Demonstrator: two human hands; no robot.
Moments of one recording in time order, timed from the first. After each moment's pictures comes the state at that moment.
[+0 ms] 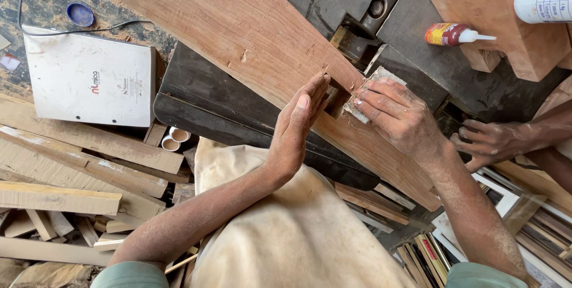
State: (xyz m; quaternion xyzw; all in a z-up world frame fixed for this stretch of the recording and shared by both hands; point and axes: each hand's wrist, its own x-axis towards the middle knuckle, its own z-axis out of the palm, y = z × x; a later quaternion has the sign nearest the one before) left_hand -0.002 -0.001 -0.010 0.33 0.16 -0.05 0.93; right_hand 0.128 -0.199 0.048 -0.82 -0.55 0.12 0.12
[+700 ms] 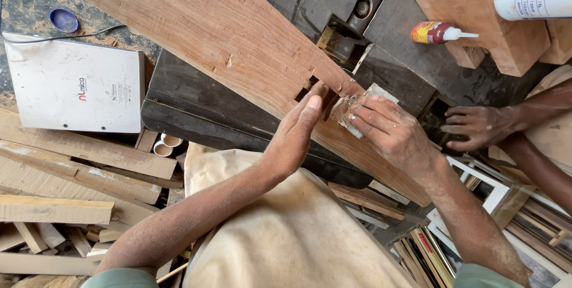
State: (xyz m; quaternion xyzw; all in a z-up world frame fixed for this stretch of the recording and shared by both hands) left_hand 0.013 -0.003 -0.006 0.43 0.16 -0.19 0.87; right_hand 0.107 -0.219 0.054 -0.83 -0.53 0.15 0.07
